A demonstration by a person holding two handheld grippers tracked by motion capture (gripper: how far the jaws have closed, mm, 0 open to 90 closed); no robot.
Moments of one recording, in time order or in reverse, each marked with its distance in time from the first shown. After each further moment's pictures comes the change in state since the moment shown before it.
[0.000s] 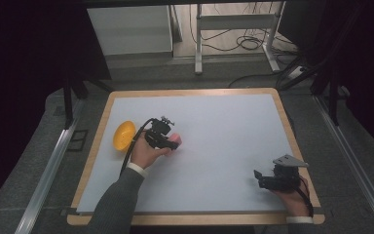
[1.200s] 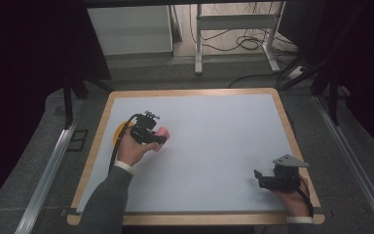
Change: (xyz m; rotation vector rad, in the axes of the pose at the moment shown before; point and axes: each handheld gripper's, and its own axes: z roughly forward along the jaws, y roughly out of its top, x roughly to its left) left arm 0.028 -0.010 -0.032 -0.044 0.044 -0.057; right arm 0.000 0.000 -0.001 -0.005 -0.002 -0.001
